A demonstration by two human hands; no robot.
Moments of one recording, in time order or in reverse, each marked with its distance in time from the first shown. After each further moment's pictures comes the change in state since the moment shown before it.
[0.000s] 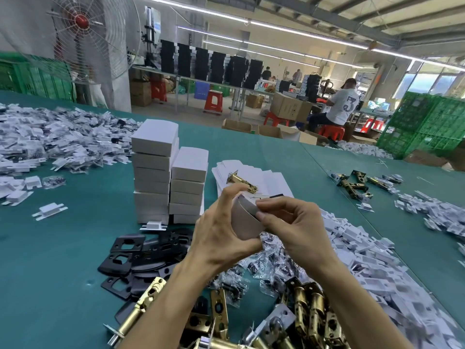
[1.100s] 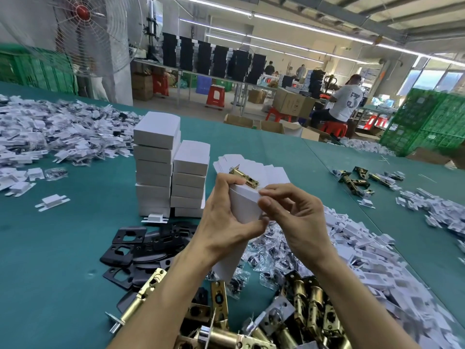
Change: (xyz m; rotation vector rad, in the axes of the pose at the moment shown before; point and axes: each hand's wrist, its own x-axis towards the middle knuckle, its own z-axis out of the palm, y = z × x) left_hand 0.007 0.010 -0.006 -0.283 0.008 -0.078; right_hand 0.002 0.000 0.003 0.169 -0.032 -0.184
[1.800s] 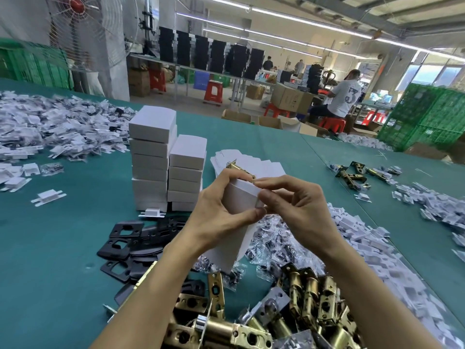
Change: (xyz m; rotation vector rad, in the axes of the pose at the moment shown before) left_hand 0.002 -0.002 -0.009 -0.120 -0.107 -0.033; right_hand 0.003 -0.013 -0.011 -0.122 -0.090 0.064
